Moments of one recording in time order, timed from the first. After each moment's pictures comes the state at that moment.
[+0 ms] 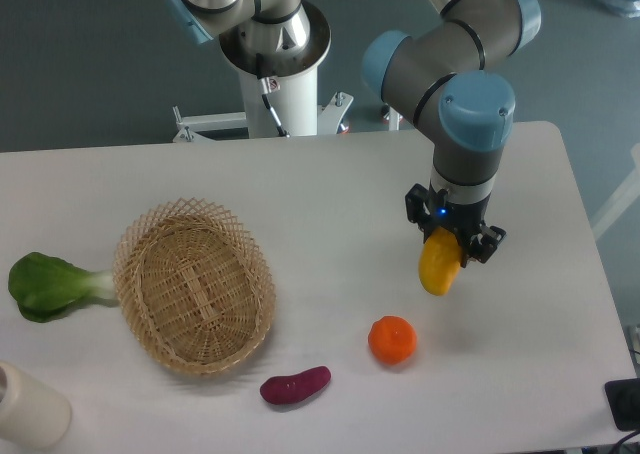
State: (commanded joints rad) arm 2.61 -1.91 -1.61 -1.07 1.58 1.32
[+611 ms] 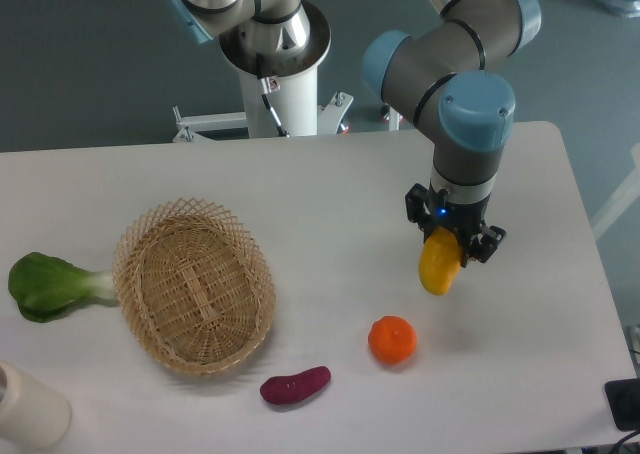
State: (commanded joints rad) arm 2.62 -1.91 -1.61 -1.07 1.58 1.32
